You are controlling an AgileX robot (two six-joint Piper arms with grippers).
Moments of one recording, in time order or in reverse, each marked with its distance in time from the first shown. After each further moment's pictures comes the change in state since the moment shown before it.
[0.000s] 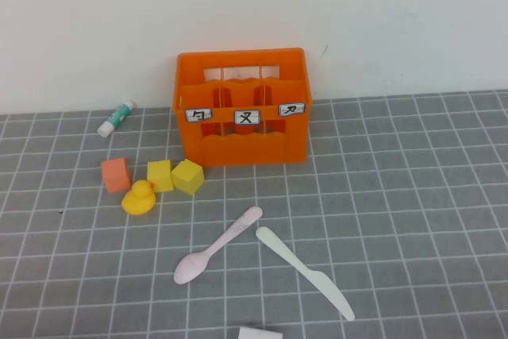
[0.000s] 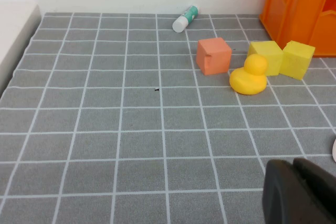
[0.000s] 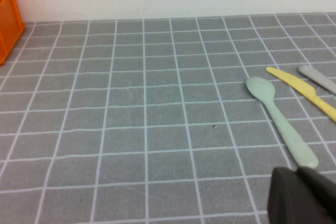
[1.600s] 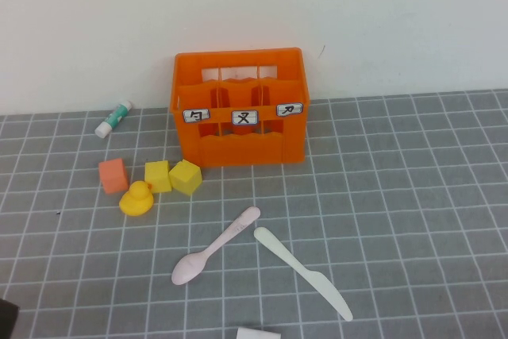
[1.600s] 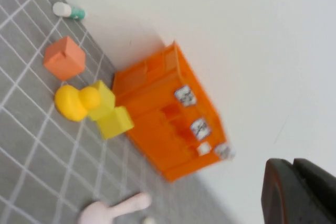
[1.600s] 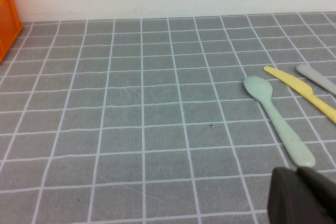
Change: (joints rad) right arm 0.000 0.000 0.000 0.000 0.000 0.000; left arm 0.000 0.000 0.006 -0.909 -0.172 -0.152
